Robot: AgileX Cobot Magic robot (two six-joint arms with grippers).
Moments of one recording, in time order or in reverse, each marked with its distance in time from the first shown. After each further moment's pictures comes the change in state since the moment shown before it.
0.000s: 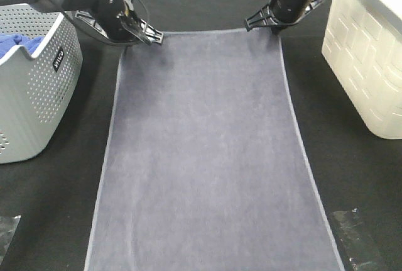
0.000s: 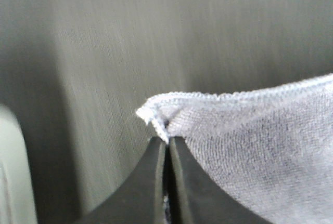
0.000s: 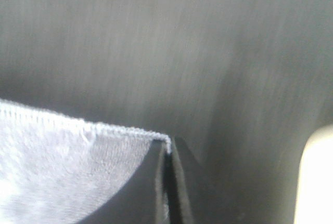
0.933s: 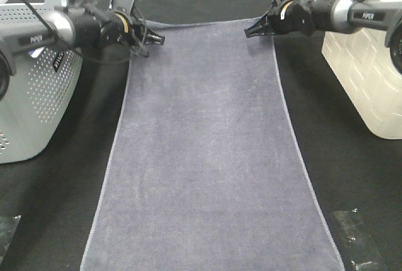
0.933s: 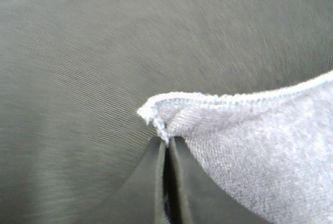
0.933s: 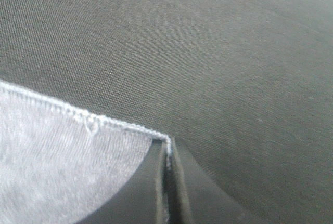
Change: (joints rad) left arm 0.081 0.301 -0.262 0.016 -0.412 0.042; right arm -0.069 0.183 -0.001 -0.123 -0.569 0.058
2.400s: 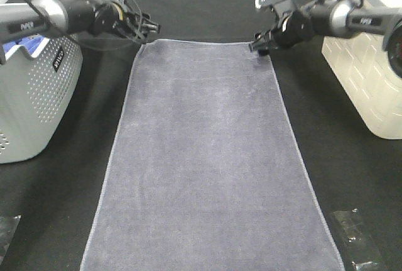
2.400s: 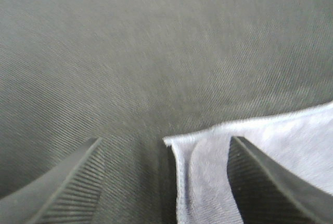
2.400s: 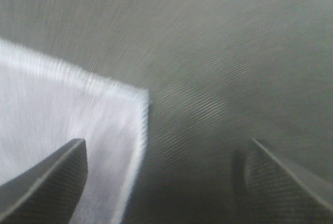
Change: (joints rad) left arm -0.005 -0.077 0.000 -0.064 0.130 -0.001; right arm -0.003 -0.011 0.000 0.062 0.184 -0.003
